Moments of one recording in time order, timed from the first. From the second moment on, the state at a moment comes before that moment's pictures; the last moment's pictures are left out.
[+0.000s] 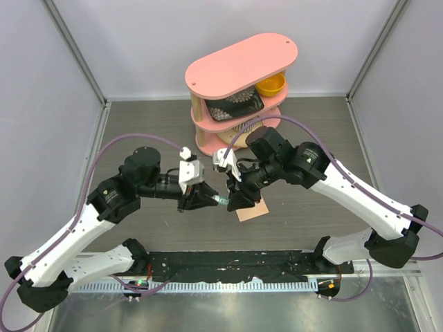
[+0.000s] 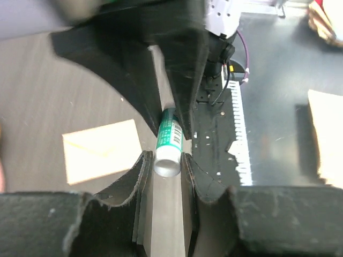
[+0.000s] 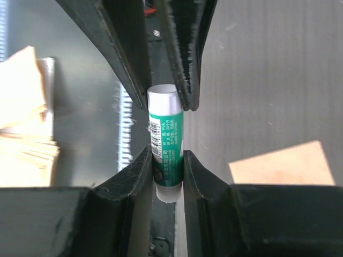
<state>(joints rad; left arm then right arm) -0.83 0.88 1.09 -0.55 0.72 0.25 0.95 1.33 1.53 -1.00 -0.68 -0.27</state>
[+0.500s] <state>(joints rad) -0.66 1.01 1.01 -0.34 0.69 -0.90 1.16 1.21 1.47 -0.93 0.01 -0.56</state>
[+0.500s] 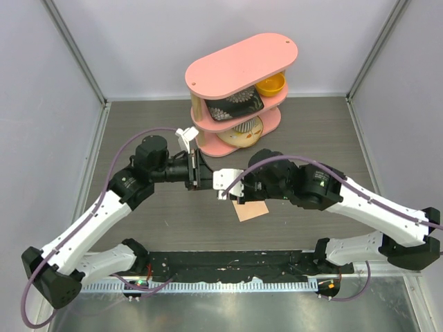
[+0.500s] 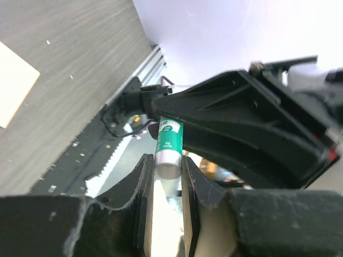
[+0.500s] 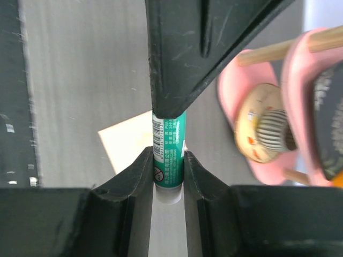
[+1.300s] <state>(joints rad) -0.36 1.09 0.94 -0.28 0.75 -1.24 1.24 1.19 1.38 -0.74 0.25 -0.75</state>
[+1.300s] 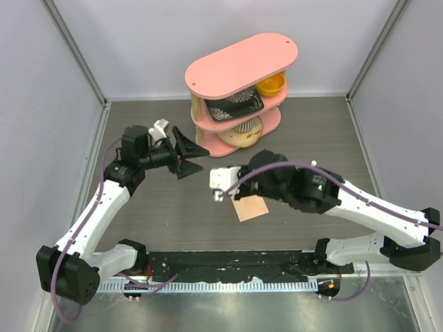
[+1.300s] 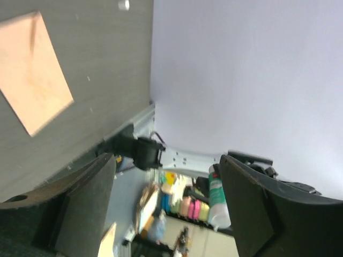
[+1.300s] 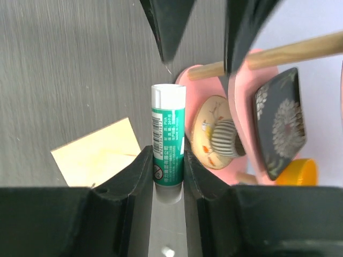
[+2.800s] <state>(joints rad) -1.07 1.02 1.04 -0.56 0.16 1.21 0.61 1.37 1.30 -0.91 -1.01 0.13</state>
